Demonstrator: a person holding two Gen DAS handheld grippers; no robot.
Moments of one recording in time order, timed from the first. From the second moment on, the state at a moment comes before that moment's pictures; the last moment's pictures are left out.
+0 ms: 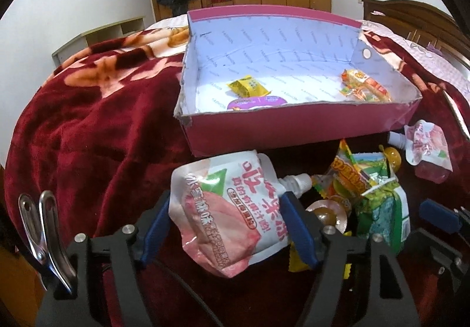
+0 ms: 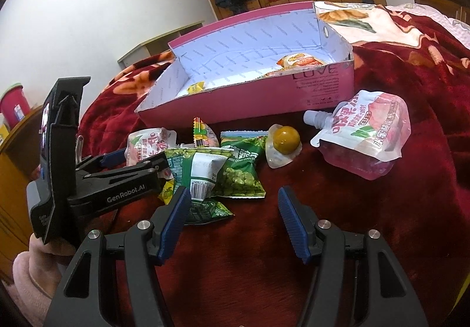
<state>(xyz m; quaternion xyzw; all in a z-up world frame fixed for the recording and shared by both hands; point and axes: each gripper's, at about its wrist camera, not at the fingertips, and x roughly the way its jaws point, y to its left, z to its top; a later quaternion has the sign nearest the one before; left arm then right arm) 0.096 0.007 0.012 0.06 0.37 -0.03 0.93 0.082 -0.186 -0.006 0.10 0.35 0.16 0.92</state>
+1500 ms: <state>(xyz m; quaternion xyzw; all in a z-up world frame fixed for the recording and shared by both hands) 0.059 0.028 0.057 0.00 0.32 -0.06 0.95 0.076 -0.165 0.000 0.10 0.33 0.19 0.92</state>
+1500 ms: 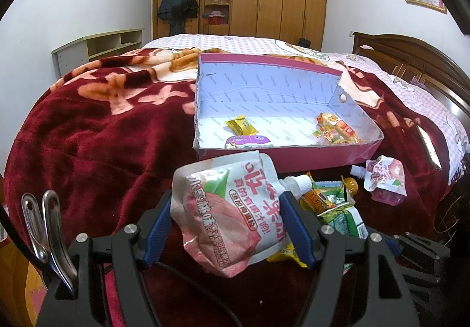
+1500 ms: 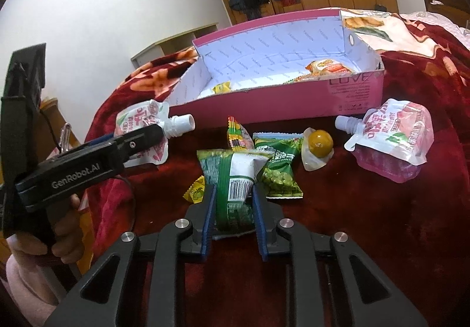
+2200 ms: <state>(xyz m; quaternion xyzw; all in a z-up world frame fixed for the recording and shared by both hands) 0.079 0.008 0.074 0.02 0.30 -0.07 0.95 0.066 -0.181 0.015 0.11 0.31 0.19 0.93</state>
